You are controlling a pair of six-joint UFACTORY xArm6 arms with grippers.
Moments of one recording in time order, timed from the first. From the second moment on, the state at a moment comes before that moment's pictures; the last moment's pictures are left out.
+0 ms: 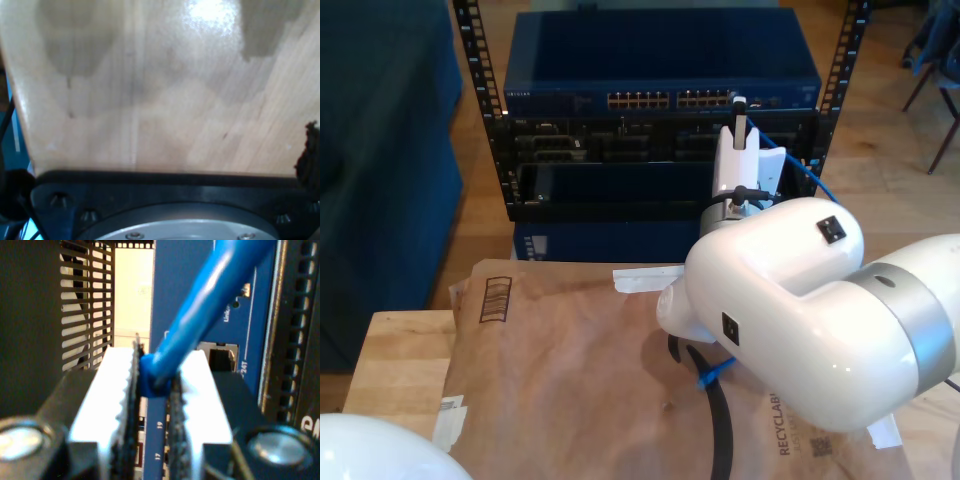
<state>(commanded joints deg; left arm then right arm) 101.8 -28.4 -5.0 -0.5 56.2 5.5 25.7 45.1 -71.1 36.1 -78.9 72.7</state>
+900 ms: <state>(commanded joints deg) 101.8 -28.4 -5.0 -0.5 56.2 5.5 25.3 46.4 -73.1 36.1 -78.6 72.8</state>
